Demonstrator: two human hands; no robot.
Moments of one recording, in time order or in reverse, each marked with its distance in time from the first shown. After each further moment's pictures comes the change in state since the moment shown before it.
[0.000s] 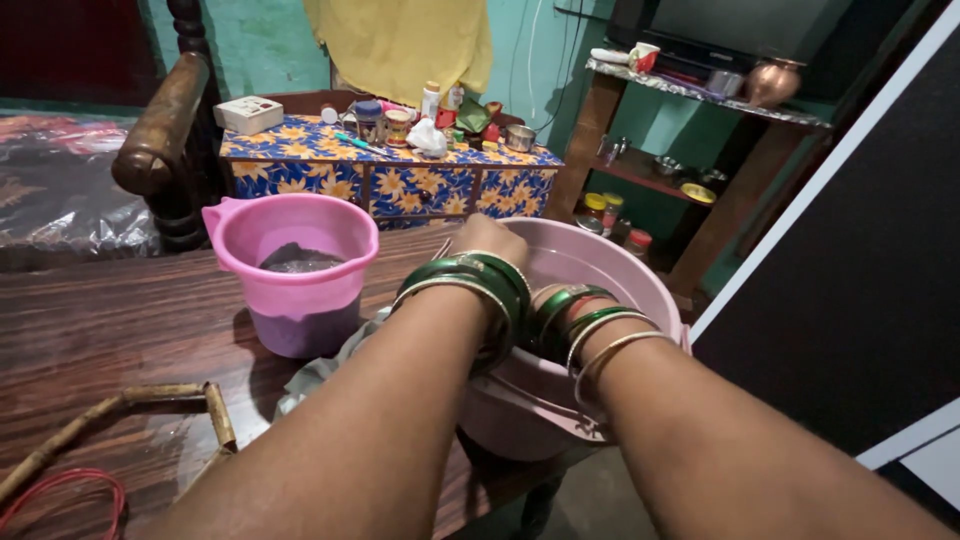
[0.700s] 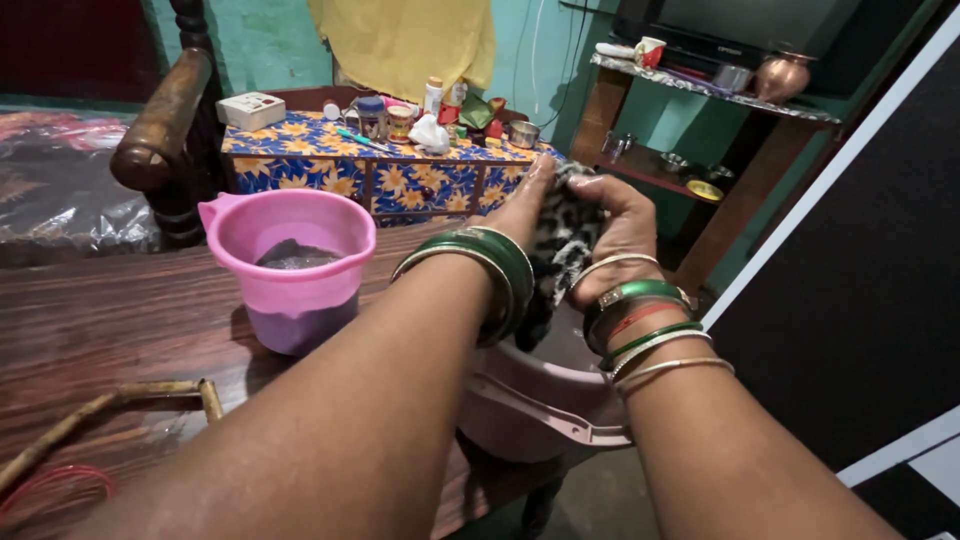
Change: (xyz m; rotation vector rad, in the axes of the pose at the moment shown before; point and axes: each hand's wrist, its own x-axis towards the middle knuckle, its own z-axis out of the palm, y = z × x) left_hand -0.020 0.027 -0.014 -0.256 -0.134 -0.162; right_hand -0.080 -0.048 -0.015 1.754 0.475 -0.203
